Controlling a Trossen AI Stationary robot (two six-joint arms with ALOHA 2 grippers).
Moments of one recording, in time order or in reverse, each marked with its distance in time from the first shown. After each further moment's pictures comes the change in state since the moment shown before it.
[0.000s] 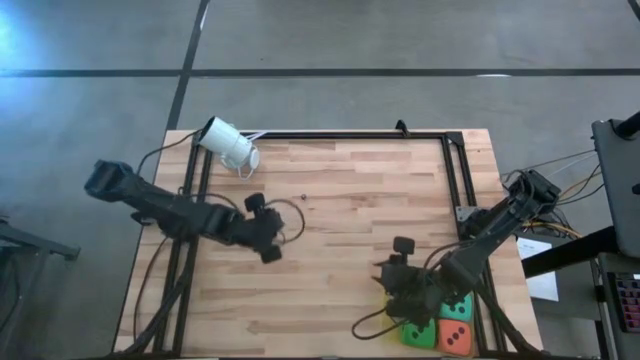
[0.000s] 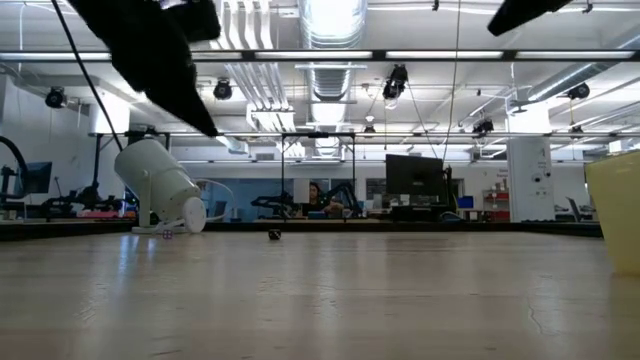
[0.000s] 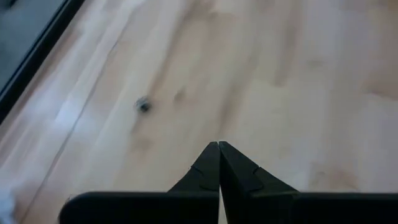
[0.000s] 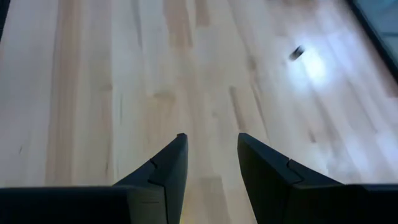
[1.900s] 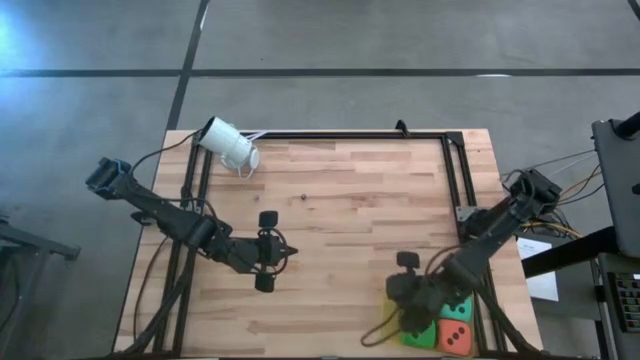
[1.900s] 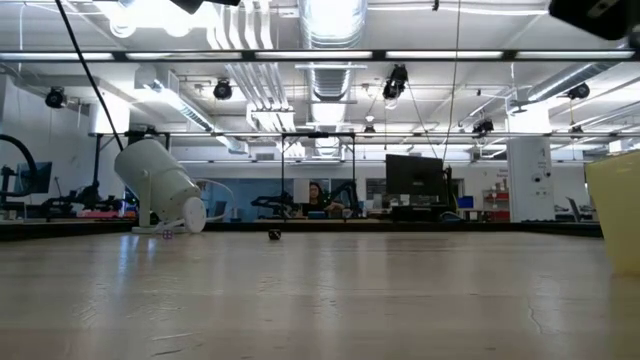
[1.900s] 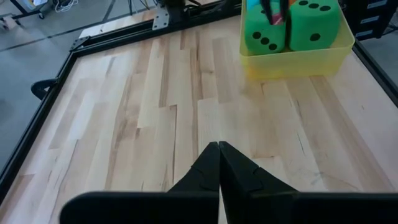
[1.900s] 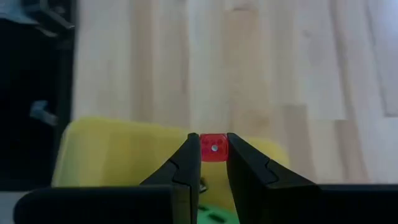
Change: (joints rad) left arm -0.180 0.000 0.161 0.182 0.035 0.328; right arm 0.006 -0.011 -0.037 -0.012 -0.381 0.087
